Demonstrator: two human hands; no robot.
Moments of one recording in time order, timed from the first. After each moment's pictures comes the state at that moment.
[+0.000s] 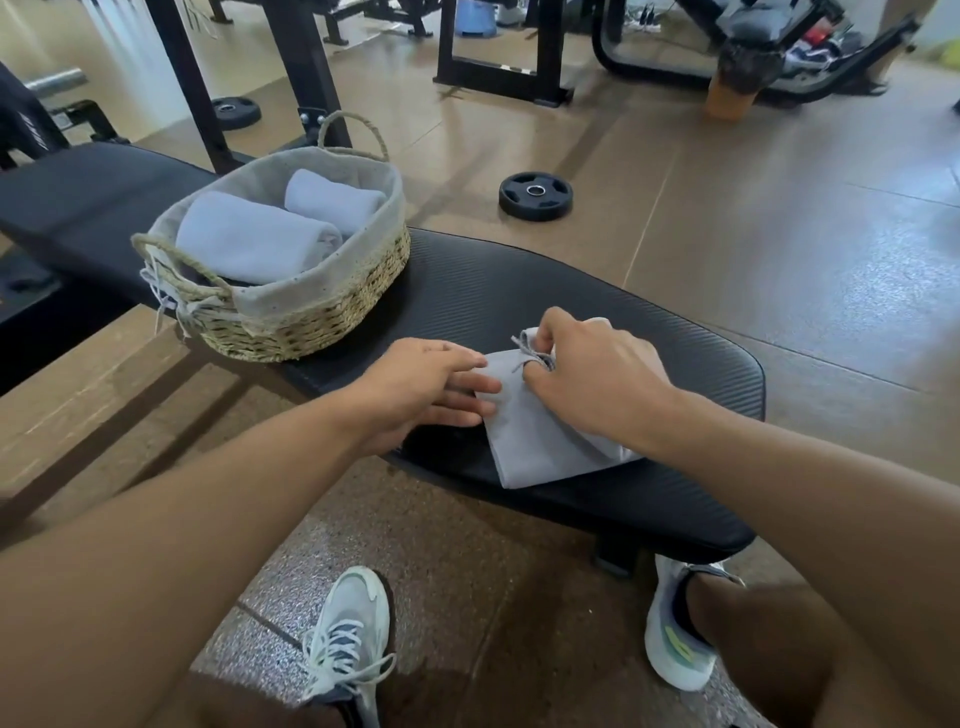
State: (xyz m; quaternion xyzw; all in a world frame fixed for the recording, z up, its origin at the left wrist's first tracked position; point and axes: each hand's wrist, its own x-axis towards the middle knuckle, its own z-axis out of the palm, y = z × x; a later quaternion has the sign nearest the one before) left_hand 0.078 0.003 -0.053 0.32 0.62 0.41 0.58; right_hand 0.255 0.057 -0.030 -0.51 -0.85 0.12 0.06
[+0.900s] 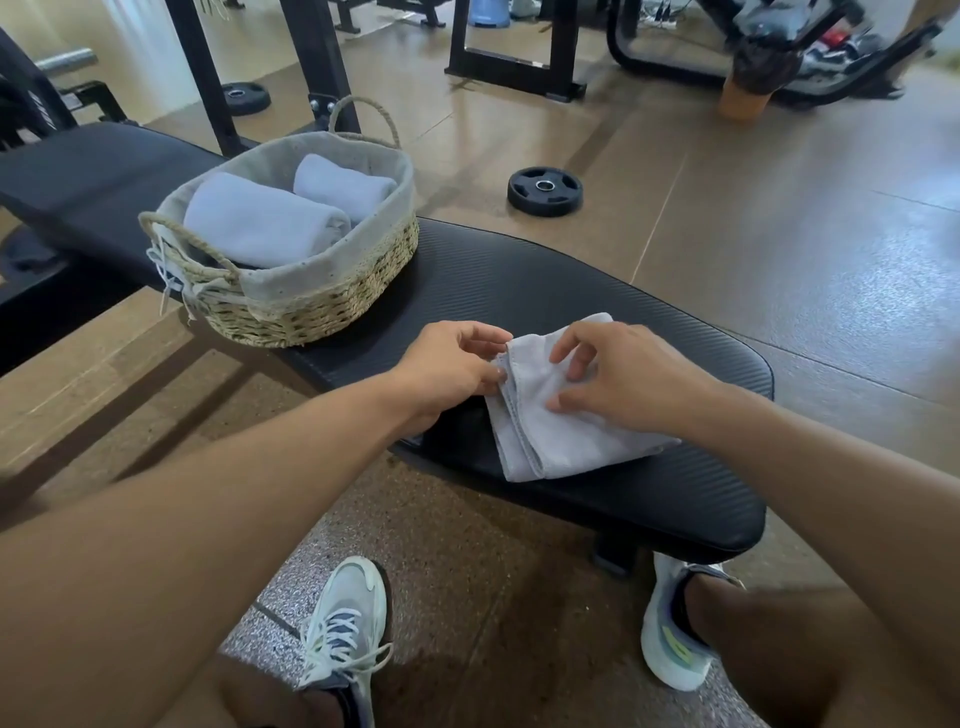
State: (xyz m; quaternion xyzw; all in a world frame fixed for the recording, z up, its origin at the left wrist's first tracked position) left_hand 0.086 0.026 -0.087 0.39 0.64 0.44 0.50; right_hand 0.281 0.077 -0.043 -0.48 -0.85 0.24 0.03
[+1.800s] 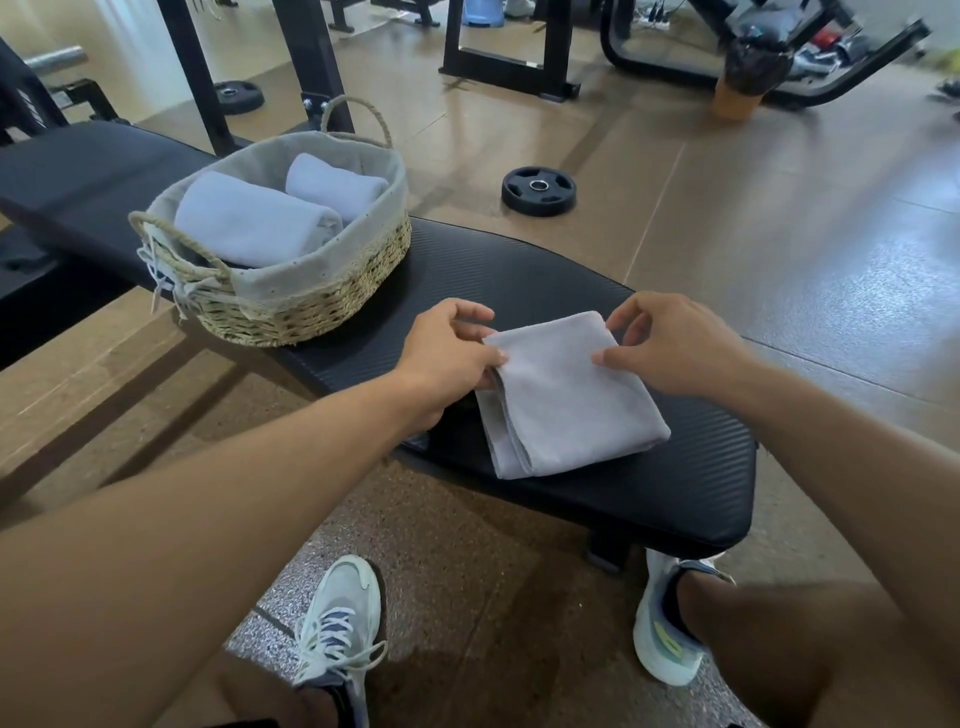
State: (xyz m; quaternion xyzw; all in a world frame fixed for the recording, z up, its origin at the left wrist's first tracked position) left_hand 0.099 0.029 -0.078 0.35 0.66 0.50 0.44; right_hand 0.315 0.110 -0.037 -0.57 -0.78 0.23 0.07
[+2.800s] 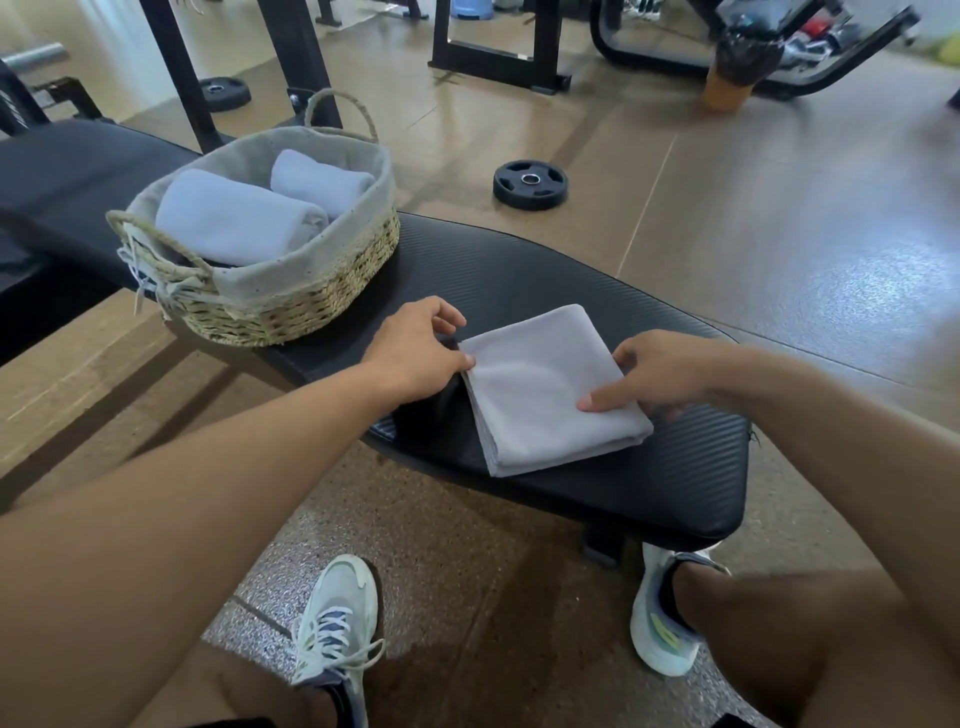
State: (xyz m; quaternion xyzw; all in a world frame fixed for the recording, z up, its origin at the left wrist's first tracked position) left_hand 0.069 0.034 -0.089 0.50 0.76 0.30 0.28; right_hand 0.320 0.108 -0.041 -0.56 -0.74 0.34 -0.13
